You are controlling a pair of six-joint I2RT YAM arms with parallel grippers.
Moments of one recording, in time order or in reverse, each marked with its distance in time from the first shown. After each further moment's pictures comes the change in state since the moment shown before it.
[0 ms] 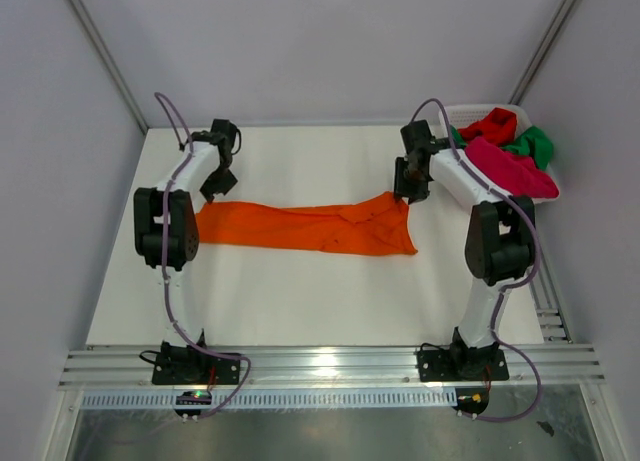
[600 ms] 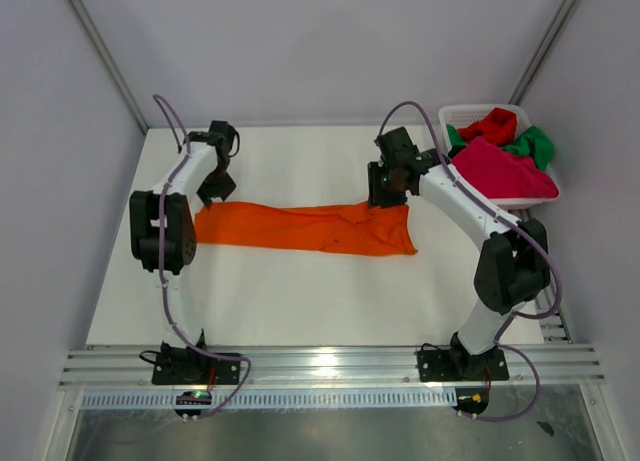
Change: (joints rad) left arm 0.000 -0.037 -0.002 -0.088 0.025 0.024; right arm 0.183 -0.228 -0.130 0.037 -0.068 0.035
